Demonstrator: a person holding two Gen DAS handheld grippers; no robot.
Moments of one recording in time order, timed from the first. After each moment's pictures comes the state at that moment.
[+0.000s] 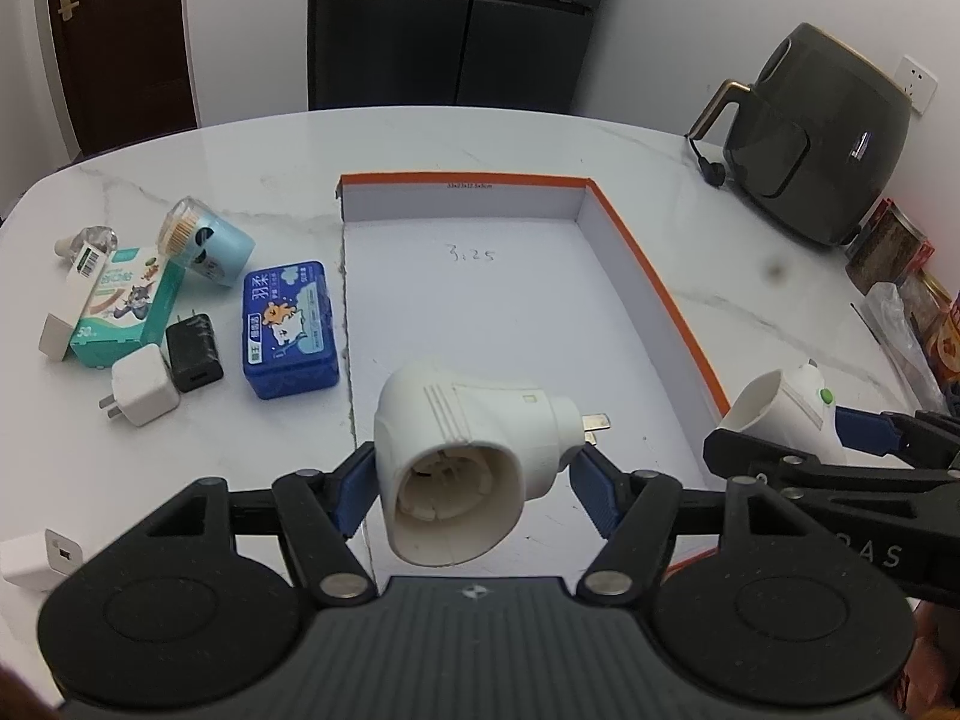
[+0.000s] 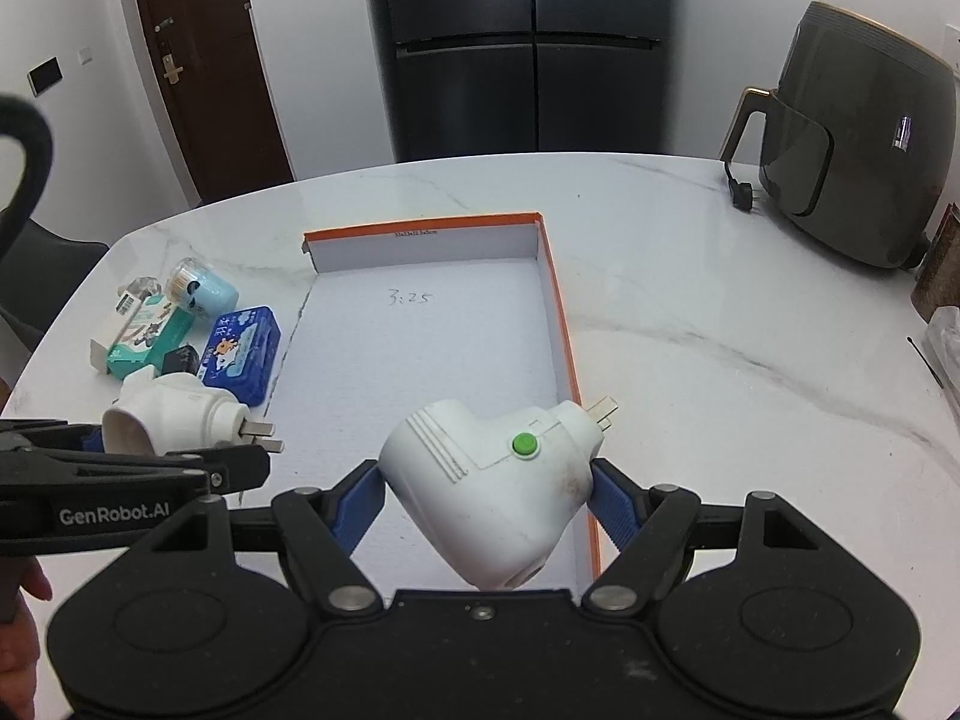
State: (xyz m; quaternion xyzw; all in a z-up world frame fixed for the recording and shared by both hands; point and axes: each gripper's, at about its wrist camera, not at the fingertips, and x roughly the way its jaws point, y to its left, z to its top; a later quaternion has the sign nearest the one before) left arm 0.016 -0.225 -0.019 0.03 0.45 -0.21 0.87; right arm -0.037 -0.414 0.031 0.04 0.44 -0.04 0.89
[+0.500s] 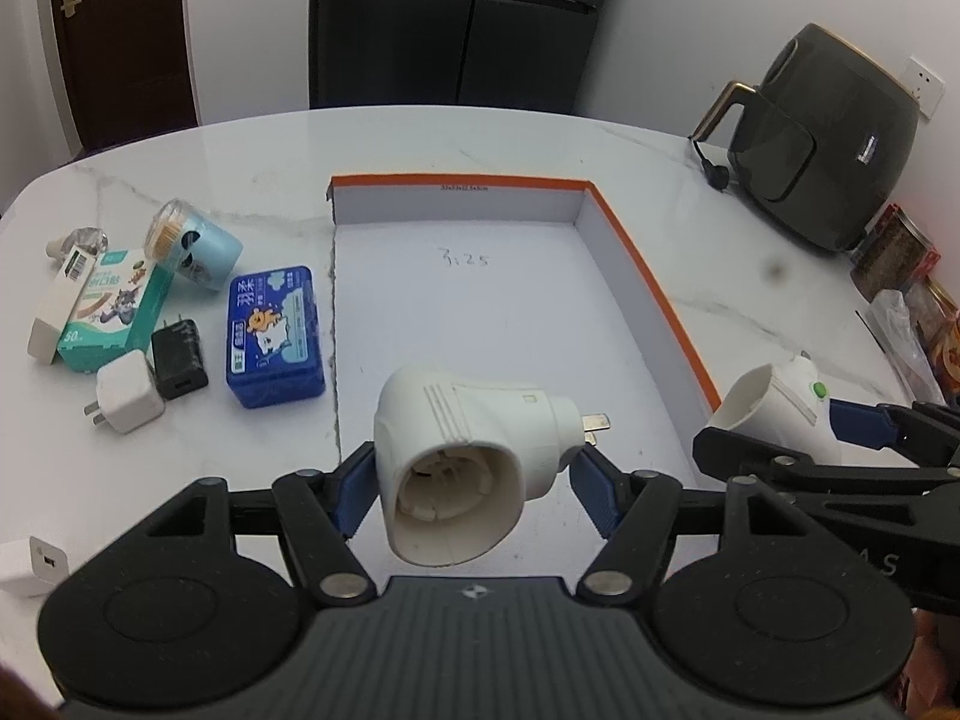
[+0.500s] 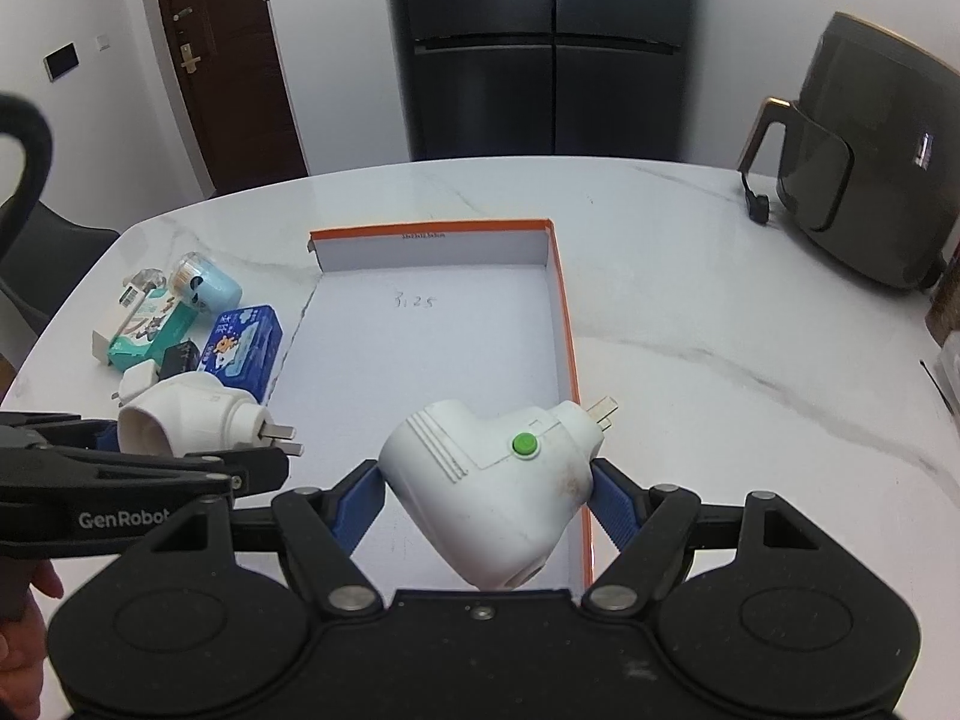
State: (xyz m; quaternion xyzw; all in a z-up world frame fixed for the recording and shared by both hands) left arm 0.024 -0.234 -0.022 0.03 0.45 -0.20 0.87; right arm -0.025 -0.418 0.029 0.03 0.44 -0.02 0.90
